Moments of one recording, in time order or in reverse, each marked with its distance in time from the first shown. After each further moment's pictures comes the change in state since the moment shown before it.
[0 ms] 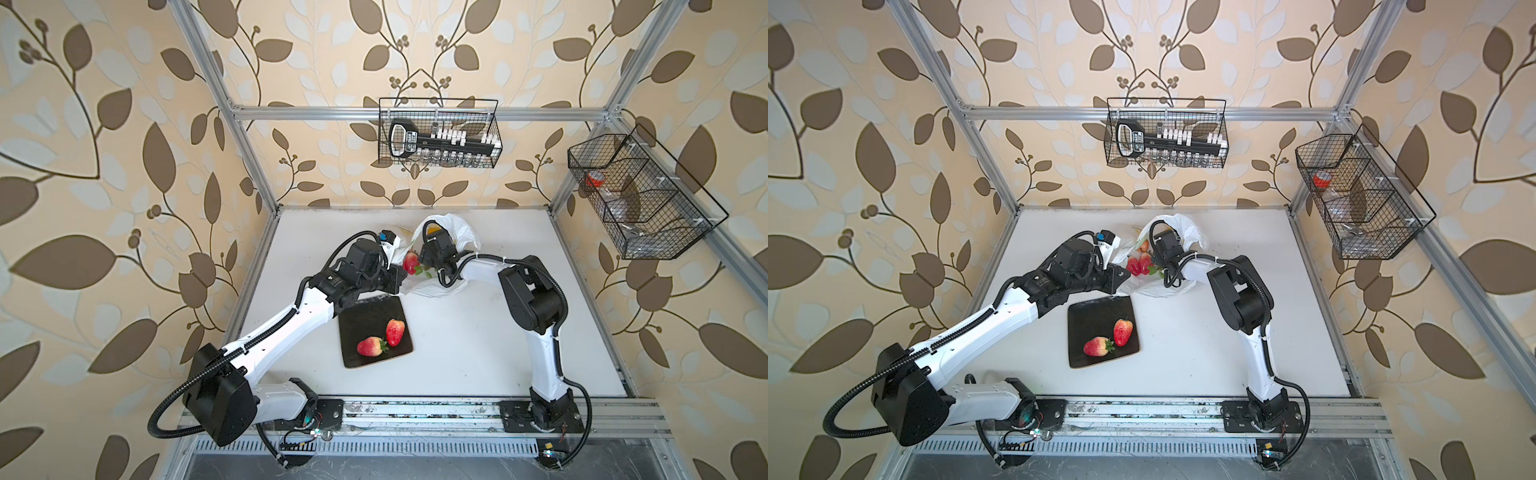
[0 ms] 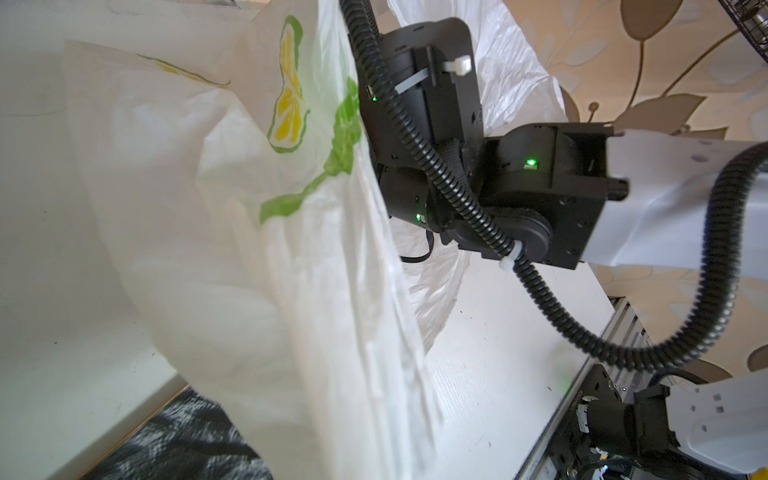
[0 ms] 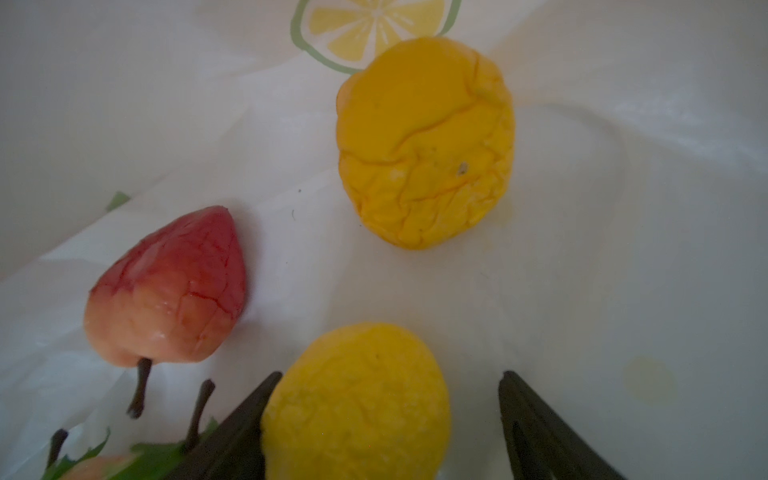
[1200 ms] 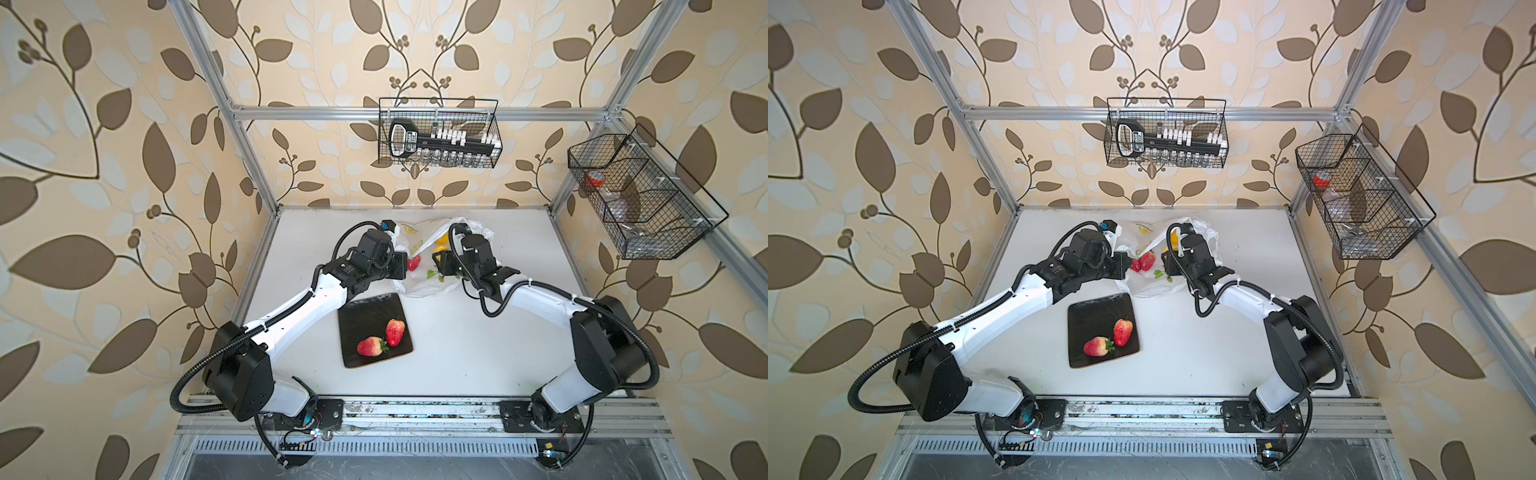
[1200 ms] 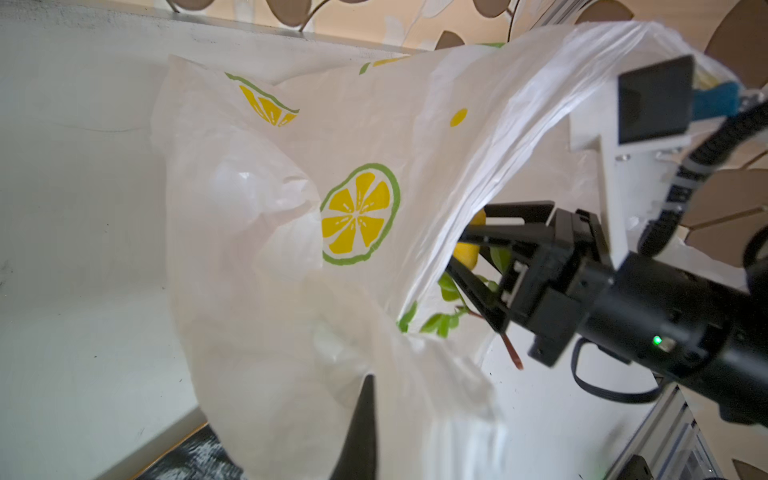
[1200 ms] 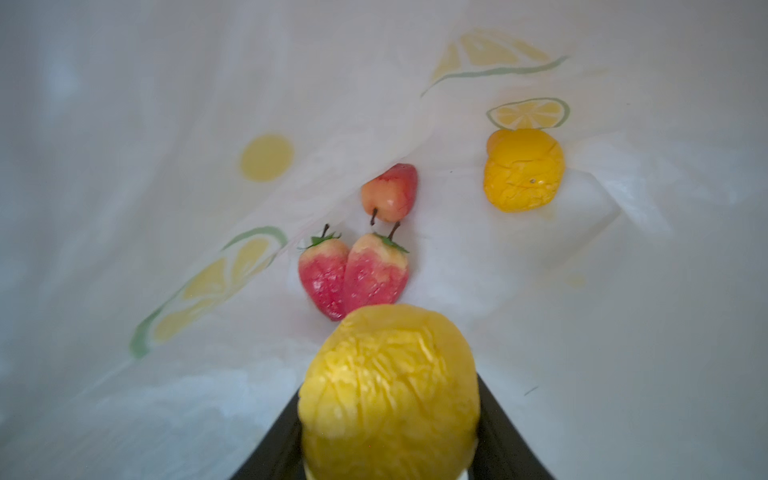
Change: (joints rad) left arm 0.002 0.148 0.120 0.025 -0.142 -0.084; right arm -0.017 -0.591 -0.467 0.151 -0.337 -0.275
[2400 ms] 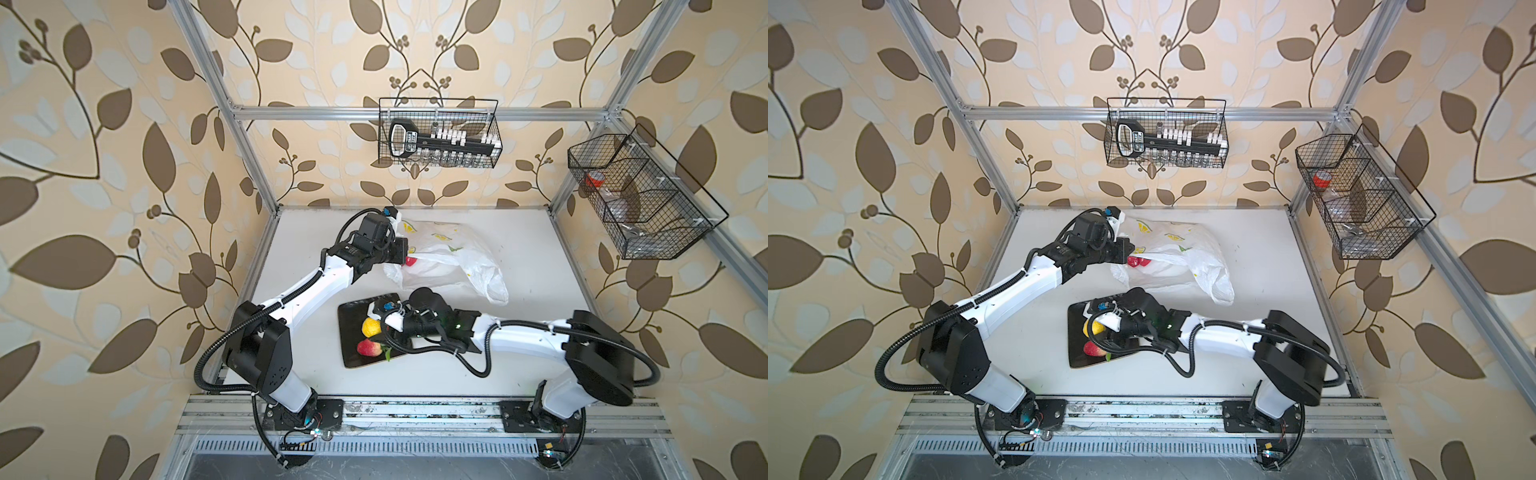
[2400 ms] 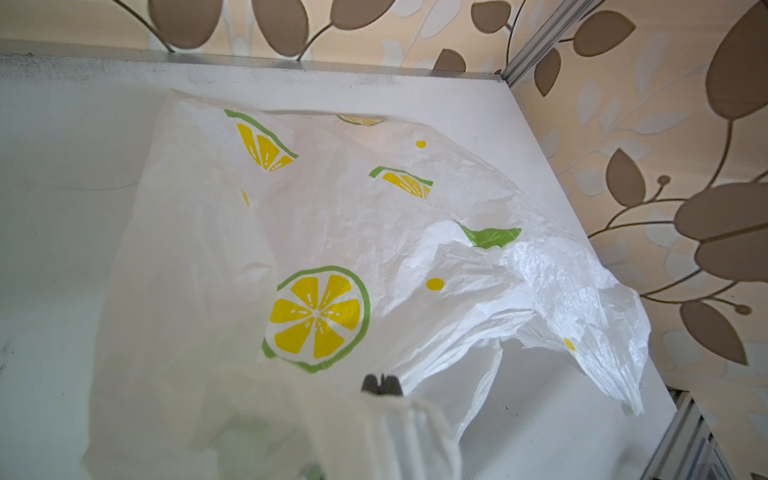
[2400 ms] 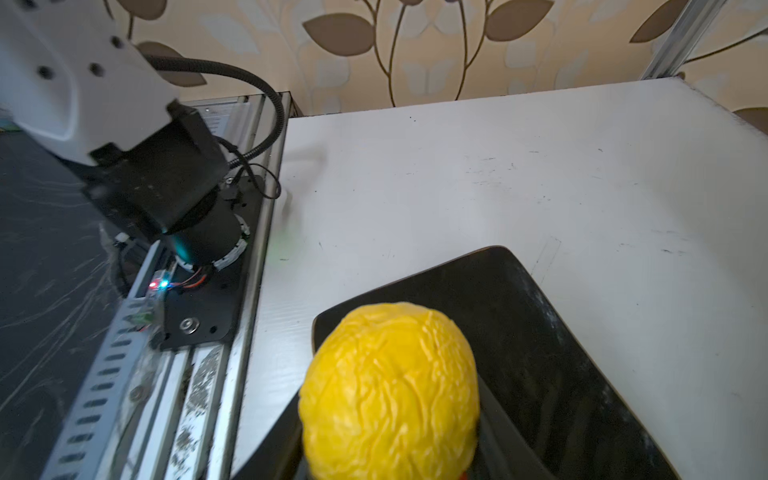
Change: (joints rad) left arm 0.079 0.140 0.138 -0.010 0.088 0.092; right arm 0.550 0.077 -0.023 0.151 -0.249 -0.549
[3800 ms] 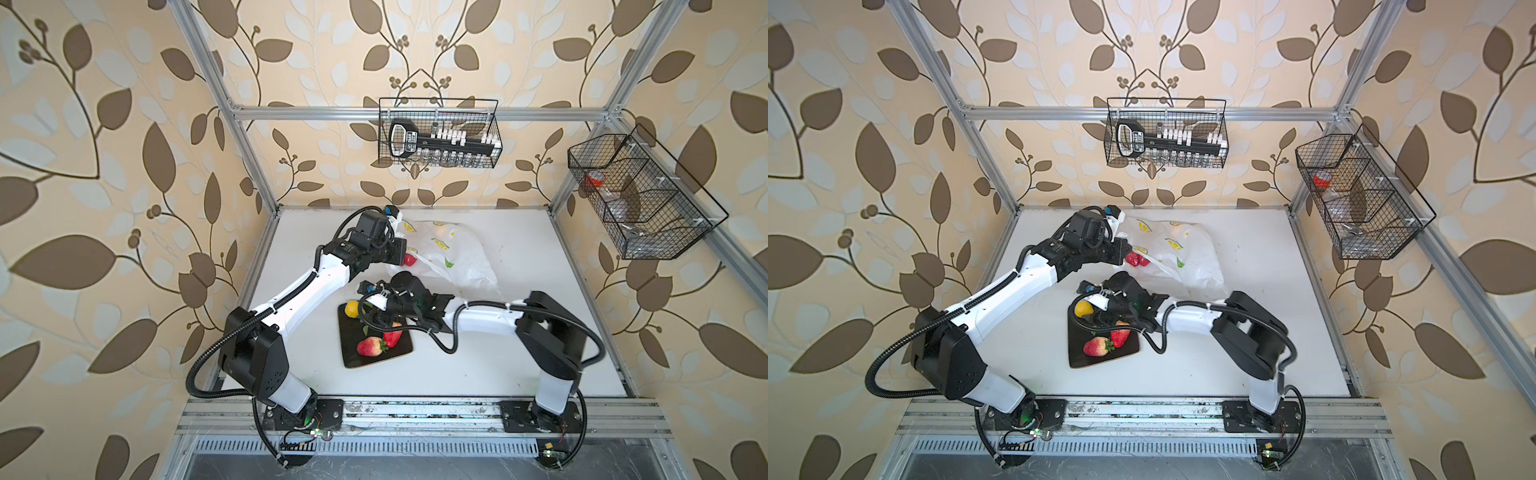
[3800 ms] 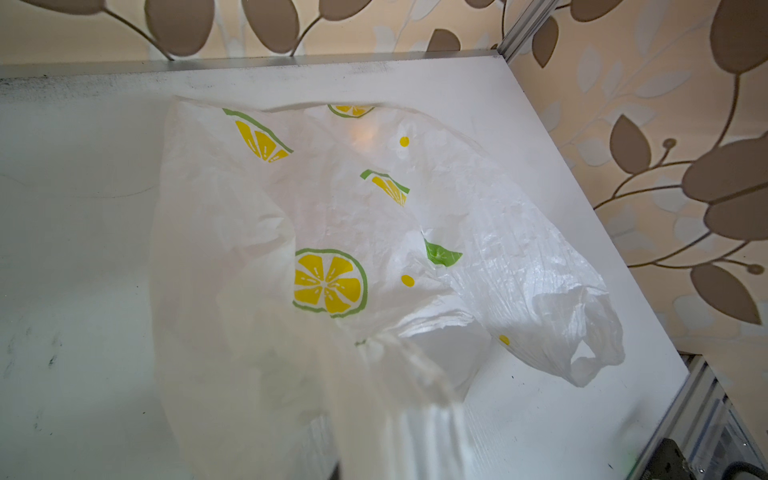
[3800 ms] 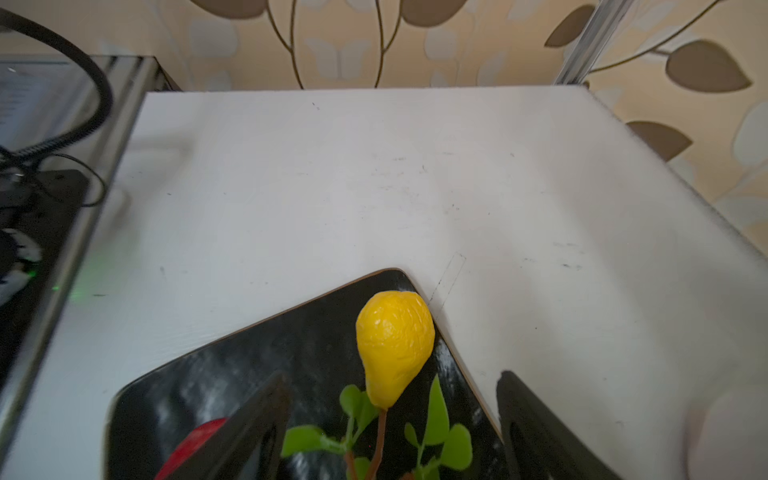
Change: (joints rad) left arm 0.000 -0.030 0.045 -0.106 0.005 0.078; right arm -0.065 0.136 0.134 0.037 0.095 -0.117
